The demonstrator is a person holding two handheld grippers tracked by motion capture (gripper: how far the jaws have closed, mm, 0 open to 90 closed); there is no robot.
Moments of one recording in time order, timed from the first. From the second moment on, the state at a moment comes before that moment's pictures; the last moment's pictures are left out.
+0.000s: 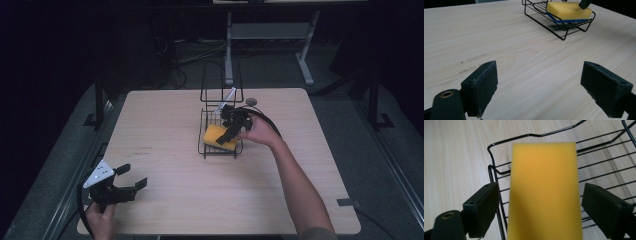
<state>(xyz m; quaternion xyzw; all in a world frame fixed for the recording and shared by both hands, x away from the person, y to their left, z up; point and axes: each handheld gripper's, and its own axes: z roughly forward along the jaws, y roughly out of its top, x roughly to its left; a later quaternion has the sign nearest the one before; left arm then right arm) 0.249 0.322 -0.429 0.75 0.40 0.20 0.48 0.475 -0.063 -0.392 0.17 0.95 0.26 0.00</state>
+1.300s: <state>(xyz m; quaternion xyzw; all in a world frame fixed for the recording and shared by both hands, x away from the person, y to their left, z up) 0.250 0.320 -0.429 0.76 0.39 0.20 0.48 0.463 -0.109 -0.391 0.21 0.94 0.28 0.01</state>
